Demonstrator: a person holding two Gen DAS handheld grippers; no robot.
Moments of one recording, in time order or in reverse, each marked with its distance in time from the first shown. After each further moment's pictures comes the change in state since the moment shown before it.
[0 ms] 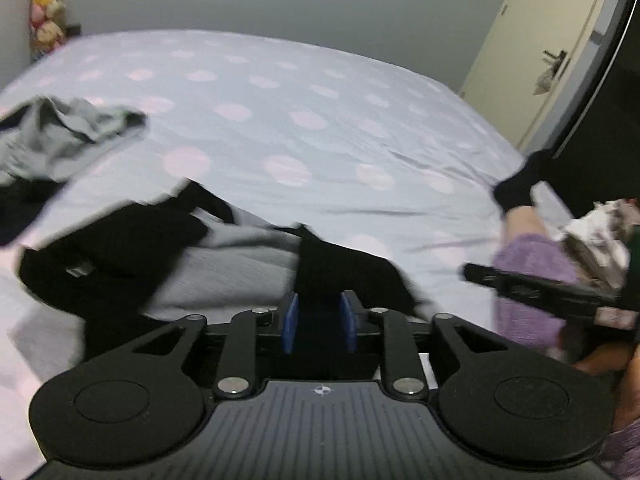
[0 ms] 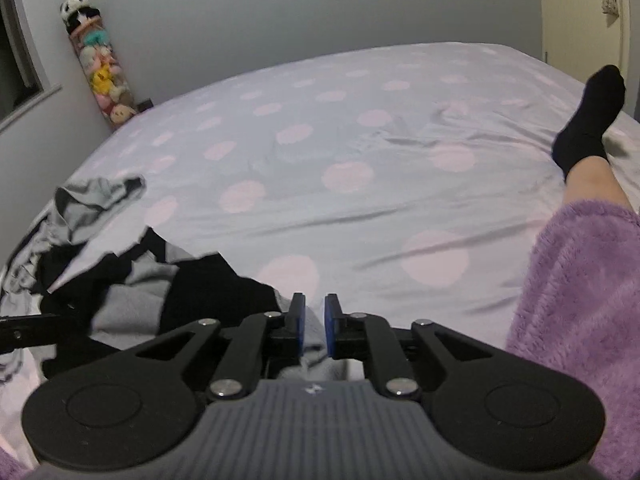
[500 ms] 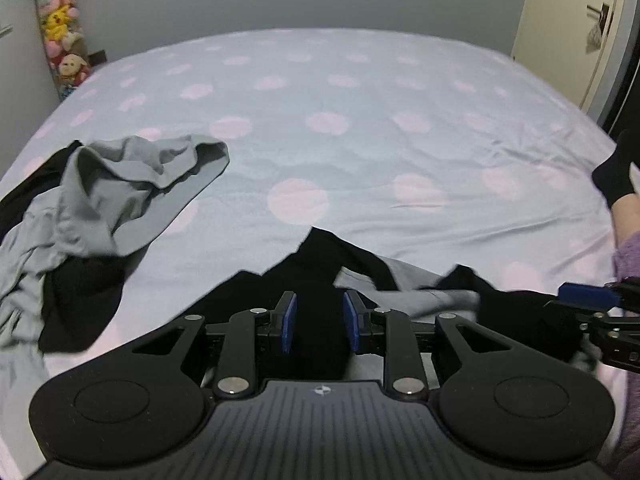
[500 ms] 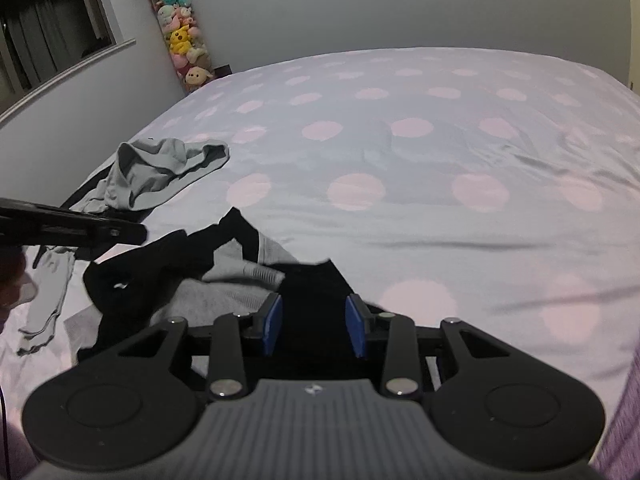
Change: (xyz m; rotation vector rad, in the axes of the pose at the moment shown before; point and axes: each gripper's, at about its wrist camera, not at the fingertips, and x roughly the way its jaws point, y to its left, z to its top) left arm 0.080 0.091 0.070 0.116 0.067 0.154; right arm 0.067 0.081 0.019 -0.159 0.062 0.161
